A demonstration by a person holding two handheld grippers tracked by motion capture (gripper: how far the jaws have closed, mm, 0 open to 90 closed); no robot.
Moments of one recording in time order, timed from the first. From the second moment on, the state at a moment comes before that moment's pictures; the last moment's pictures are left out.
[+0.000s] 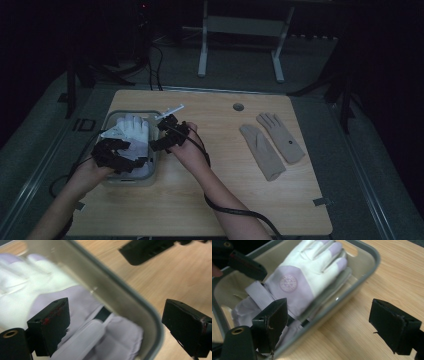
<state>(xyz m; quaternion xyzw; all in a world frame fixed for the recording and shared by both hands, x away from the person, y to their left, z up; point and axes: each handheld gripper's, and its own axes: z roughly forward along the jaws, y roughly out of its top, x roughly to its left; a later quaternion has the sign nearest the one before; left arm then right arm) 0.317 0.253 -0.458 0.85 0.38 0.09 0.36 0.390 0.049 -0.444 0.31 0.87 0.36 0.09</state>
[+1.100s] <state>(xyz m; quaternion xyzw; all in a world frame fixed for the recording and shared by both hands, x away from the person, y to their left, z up) 0.283 0.155 -0.467 0.87 0.26 0.04 0.42 0.383 -0.085 -0.454 0.36 0.85 0.35 0.16</state>
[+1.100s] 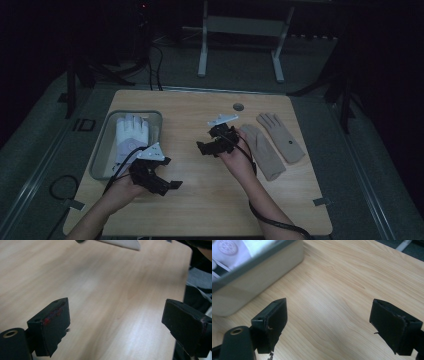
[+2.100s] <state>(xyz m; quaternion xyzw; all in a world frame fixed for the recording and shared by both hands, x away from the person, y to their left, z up) 0.267 0.099 -0.542 0.88 0.22 0.02 0.42 0.368 -0.171 -0.496 0.37 0.83 0.36 0.20</state>
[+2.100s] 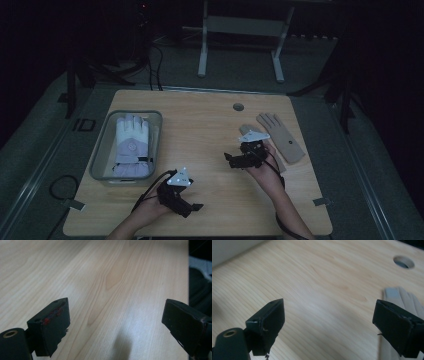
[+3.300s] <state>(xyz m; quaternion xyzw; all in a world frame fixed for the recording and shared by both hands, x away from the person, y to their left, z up) 0.254 0.110 -0.559 0.88 0.20 0.02 0.42 0.413 -0.288 -0.521 0.44 0.80 0.36 0.20</state>
